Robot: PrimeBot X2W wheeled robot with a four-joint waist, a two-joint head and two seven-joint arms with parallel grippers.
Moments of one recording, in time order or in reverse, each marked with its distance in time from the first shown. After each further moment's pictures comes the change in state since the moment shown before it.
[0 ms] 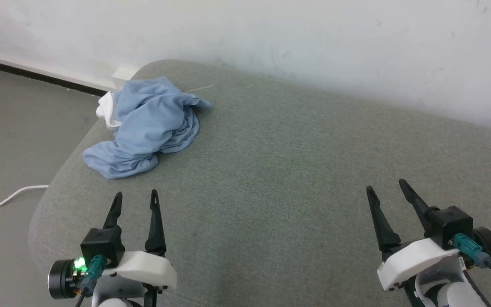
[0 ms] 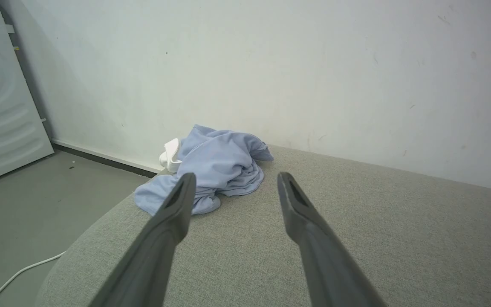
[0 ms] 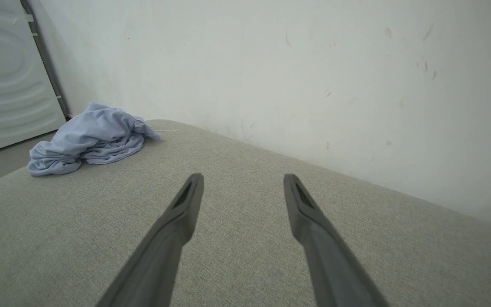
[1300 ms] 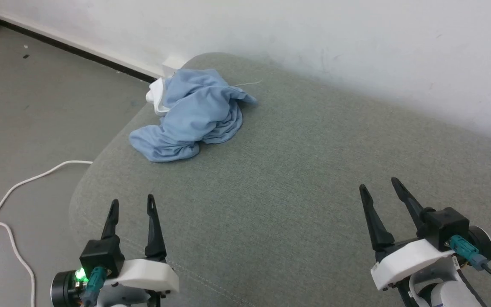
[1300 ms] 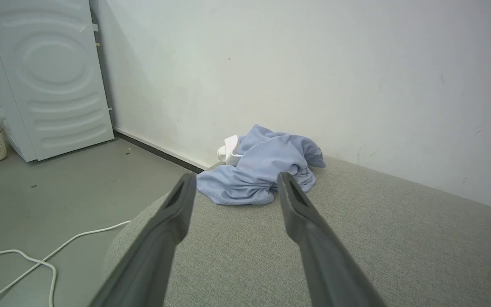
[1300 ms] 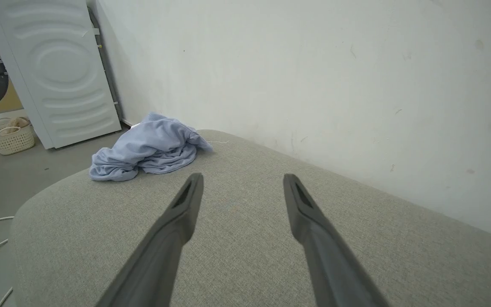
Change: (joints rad) left arm 0.016 0.019 -0.051 0.020 -0.074 0.100 -0.080; right arm -0.013 0.000 0.029 0.026 0.032 0.000 -0.047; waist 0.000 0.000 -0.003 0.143
